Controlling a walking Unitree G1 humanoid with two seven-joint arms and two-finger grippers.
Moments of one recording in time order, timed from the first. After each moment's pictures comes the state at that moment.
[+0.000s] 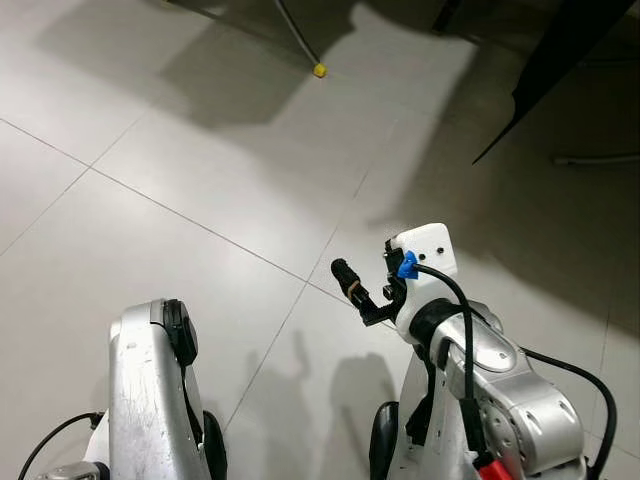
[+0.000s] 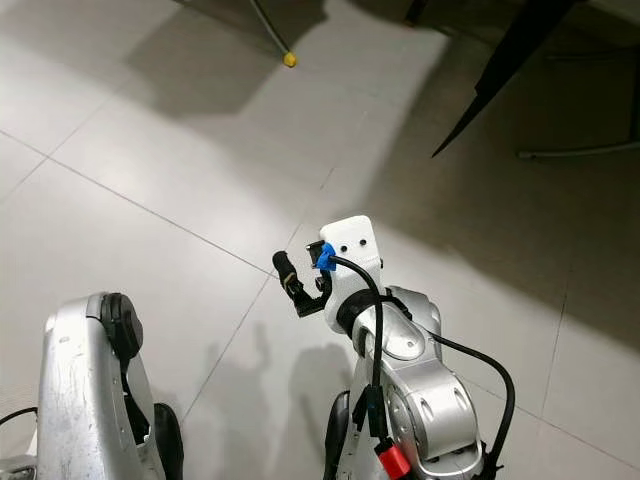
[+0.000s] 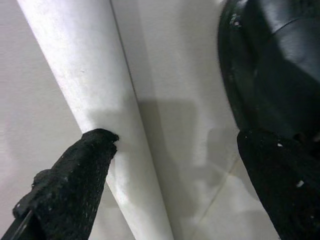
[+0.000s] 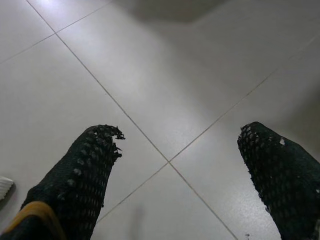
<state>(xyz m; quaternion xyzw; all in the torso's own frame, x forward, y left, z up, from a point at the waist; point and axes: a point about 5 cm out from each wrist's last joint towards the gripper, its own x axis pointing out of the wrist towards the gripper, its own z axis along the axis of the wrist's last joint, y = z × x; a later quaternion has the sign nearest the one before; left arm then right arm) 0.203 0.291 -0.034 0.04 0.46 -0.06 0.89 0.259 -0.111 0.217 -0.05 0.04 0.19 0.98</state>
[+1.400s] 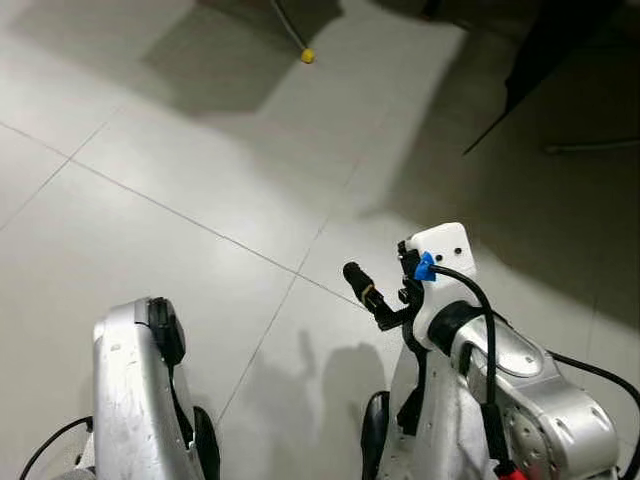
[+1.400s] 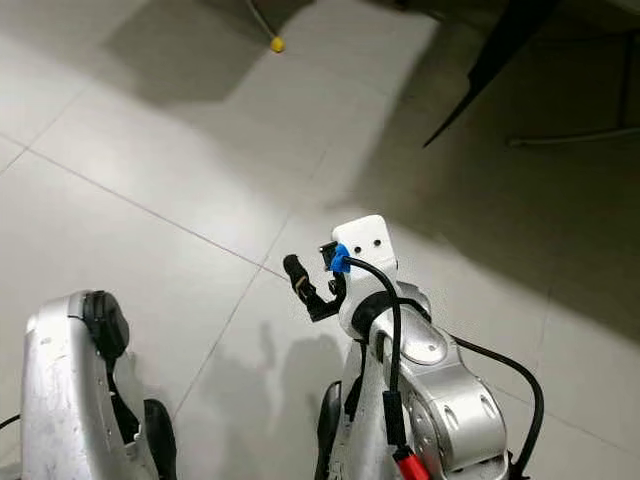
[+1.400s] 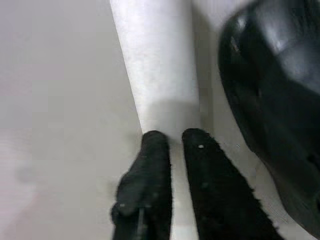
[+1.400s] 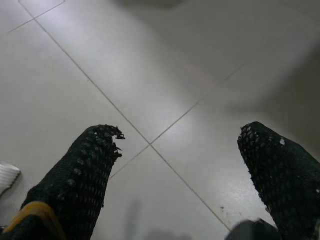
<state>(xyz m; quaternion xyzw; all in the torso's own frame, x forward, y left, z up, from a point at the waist) 0.202 0.297 -0.035 0.07 0.41 -0.02 0.91 0.249 -0.123 0.226 -0.06 0.05 0.19 0.98</state>
